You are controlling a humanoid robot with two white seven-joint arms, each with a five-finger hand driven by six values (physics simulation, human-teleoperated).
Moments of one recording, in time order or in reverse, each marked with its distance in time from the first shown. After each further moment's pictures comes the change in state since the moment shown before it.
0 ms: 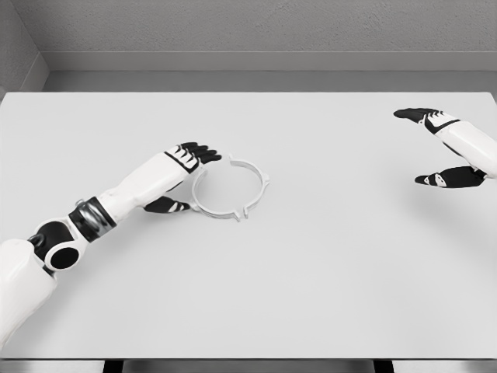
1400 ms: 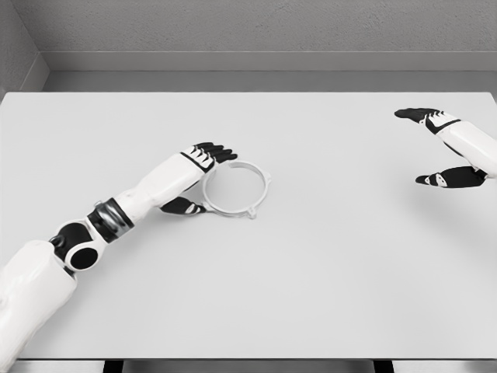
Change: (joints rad) left arm -0.005 -0.079 -0.003 0.016 -0.002 0.002 0.001; right arm 0.002 -0.002 -0.002 0.000 -0.001 0.000 -0.001
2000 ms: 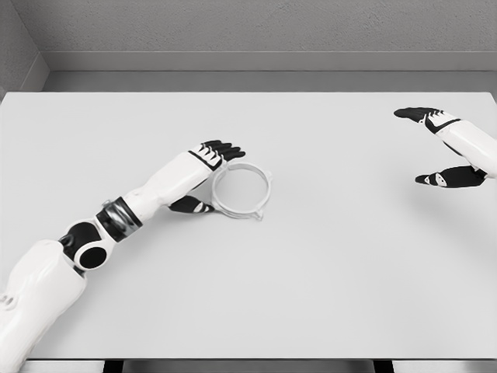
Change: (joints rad) left arm -0.002 -0.037 0.004 0.002 0.000 0.000 0.000; right arm 0.000 0.000 0.000 -0.006 0.000 0.000 0.000
